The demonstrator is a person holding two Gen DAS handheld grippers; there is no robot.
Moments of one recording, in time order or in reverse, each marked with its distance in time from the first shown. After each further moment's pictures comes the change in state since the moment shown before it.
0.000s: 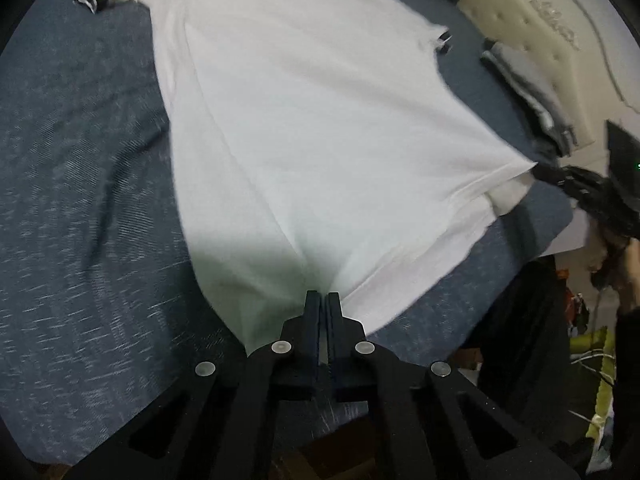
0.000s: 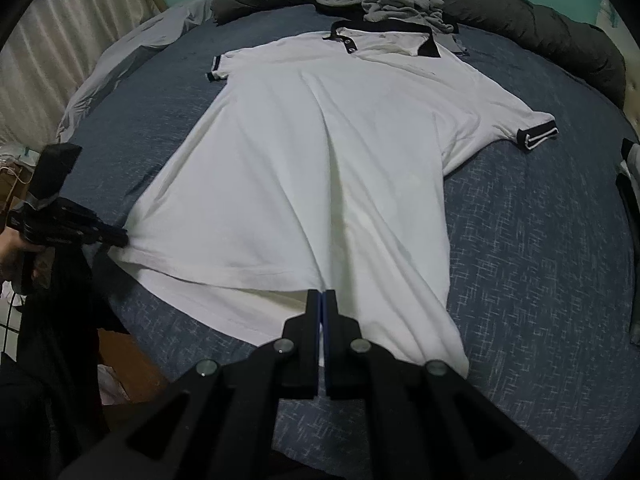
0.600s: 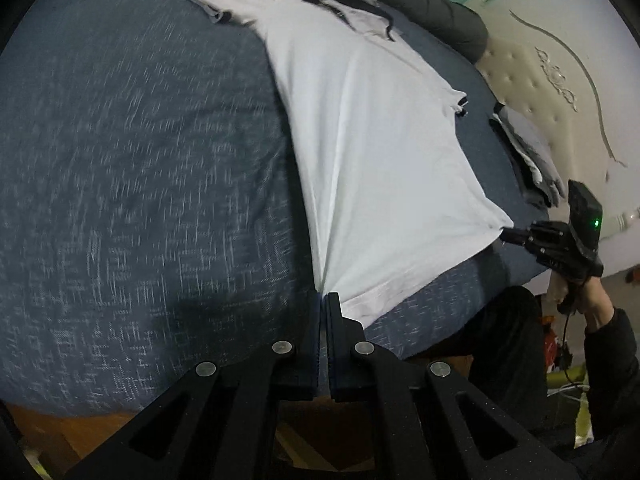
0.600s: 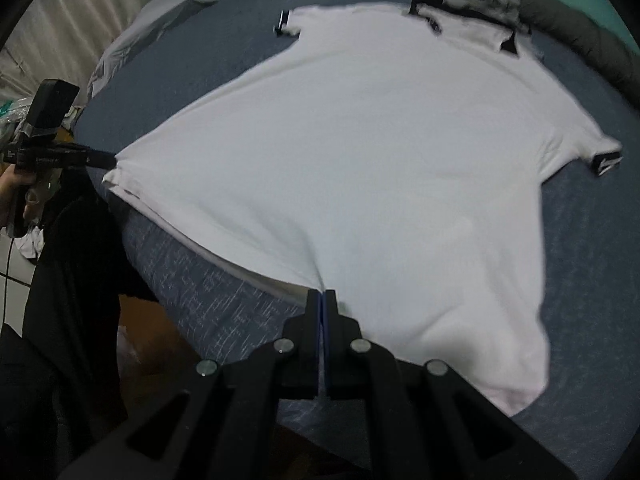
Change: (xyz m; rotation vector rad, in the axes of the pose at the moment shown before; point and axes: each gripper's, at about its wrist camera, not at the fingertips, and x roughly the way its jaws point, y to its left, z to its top) left arm -0.071 0.076 -0.041 -0.155 -0.103 -0.012; right arm 0.046 0.073 0.000 -0.115 0.140 0.099
